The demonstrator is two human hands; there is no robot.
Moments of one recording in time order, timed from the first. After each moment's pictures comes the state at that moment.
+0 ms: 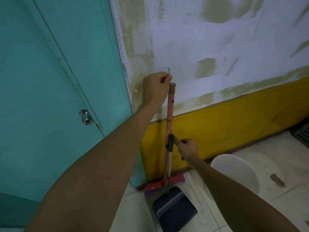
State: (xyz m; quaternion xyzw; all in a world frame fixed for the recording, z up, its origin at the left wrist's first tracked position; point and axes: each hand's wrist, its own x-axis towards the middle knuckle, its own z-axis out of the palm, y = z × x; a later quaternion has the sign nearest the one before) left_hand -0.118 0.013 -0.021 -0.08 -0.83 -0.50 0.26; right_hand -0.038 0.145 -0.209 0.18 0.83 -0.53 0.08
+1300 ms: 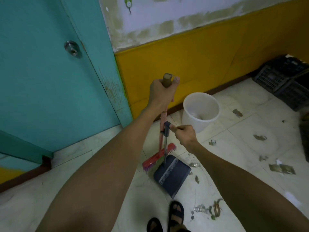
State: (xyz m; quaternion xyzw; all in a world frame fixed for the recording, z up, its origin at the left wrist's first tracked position) left_hand 0.311 0.088 -0.099 -0.07 -0.79 -0.62 -0.01; right_hand 0.377 0.197 -0.242 0.25 0.79 -0.55 0.08
